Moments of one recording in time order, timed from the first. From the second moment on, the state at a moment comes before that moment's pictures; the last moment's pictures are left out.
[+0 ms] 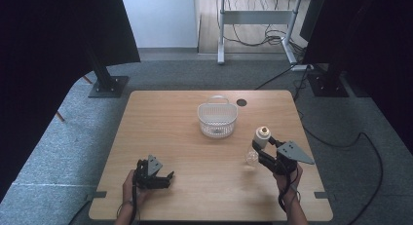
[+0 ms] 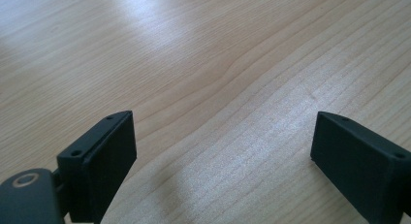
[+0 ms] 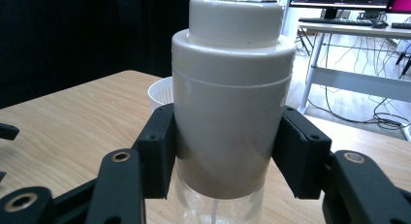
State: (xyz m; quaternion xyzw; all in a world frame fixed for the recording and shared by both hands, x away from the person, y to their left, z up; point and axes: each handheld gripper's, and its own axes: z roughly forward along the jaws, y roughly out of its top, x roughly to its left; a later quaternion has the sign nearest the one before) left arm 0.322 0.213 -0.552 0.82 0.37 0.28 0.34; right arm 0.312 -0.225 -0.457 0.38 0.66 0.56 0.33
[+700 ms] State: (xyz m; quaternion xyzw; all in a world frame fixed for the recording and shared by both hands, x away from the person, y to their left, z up) left arm 0.322 0.214 -0.552 0.82 0.37 0.28 0.34; right arm 0.321 -0.206 -0.436 0.36 0.67 0.56 0.34
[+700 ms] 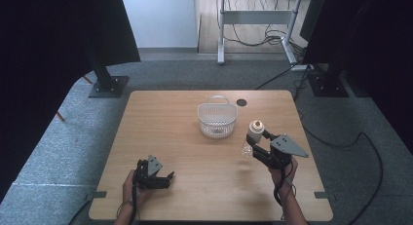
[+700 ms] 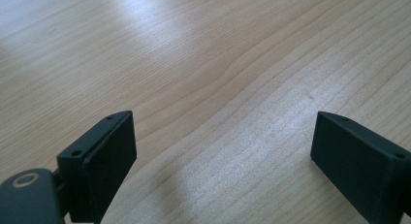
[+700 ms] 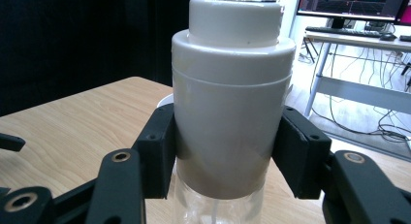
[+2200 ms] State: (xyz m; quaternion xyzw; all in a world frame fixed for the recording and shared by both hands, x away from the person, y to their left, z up) left arm 0.322 0.214 -0.552 0.82 0.37 0.28 0.34; right arm 0.358 -0.181 -0.410 0.36 0.66 0.56 0.34
